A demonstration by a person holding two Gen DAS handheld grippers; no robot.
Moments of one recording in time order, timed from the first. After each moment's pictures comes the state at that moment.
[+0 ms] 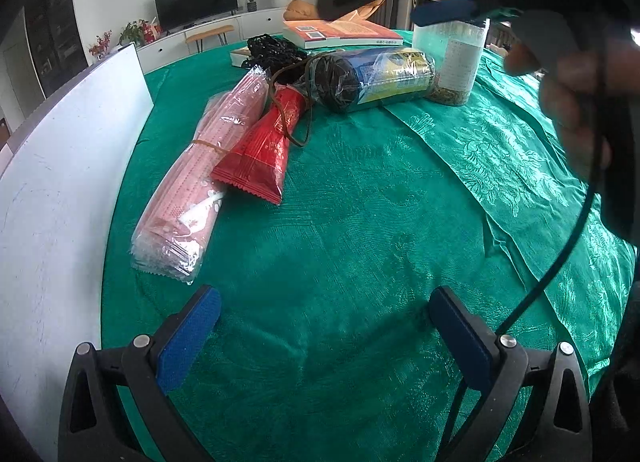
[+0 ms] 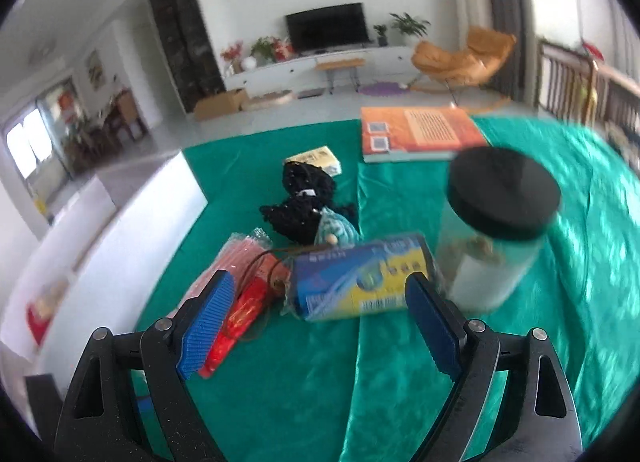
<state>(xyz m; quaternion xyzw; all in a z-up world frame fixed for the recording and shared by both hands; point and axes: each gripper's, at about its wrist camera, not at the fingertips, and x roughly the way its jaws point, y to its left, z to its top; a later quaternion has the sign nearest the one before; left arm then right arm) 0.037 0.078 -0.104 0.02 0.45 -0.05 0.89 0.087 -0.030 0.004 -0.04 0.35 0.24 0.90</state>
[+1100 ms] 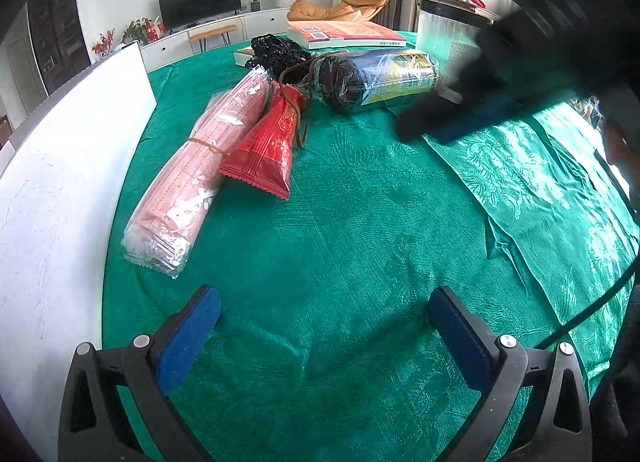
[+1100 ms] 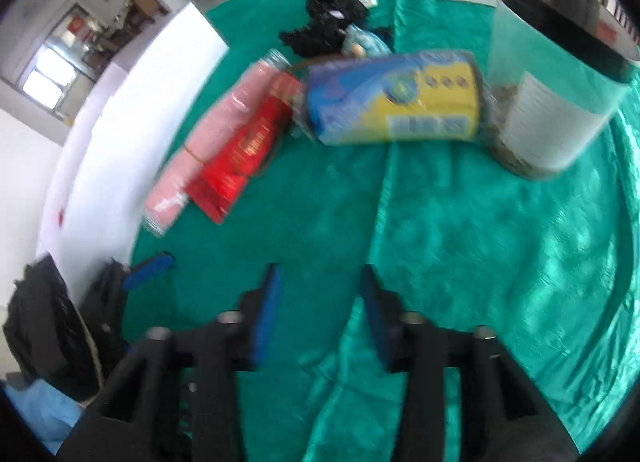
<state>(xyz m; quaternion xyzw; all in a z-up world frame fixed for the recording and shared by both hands) 0.040 0.075 -0.104 0.02 0.45 -0.05 0.89 0.124 -0.088 -0.038 -0.01 0.58 0.33 0.75</state>
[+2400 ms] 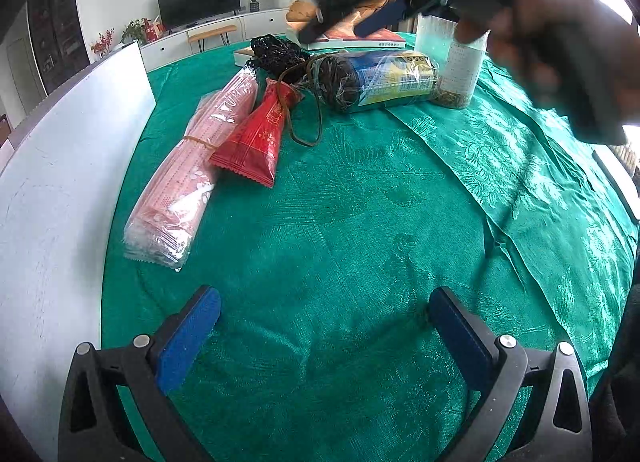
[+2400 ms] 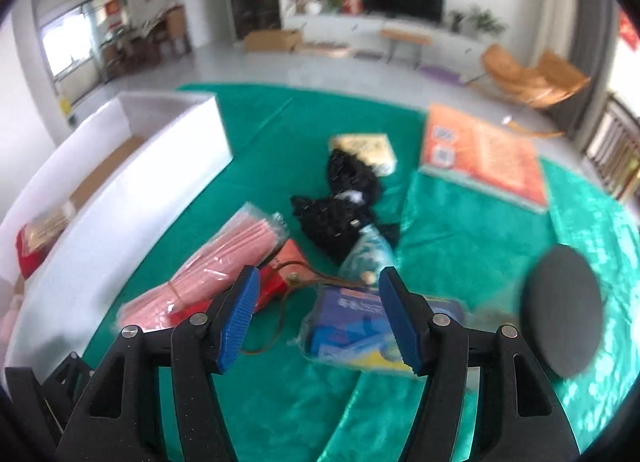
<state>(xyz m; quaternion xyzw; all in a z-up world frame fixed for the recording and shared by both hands) 0.040 0.075 -0.104 0.02 0.45 -0.05 0.89 0.185 -0.111 0.048 -0.13 0.42 0.33 0.84</state>
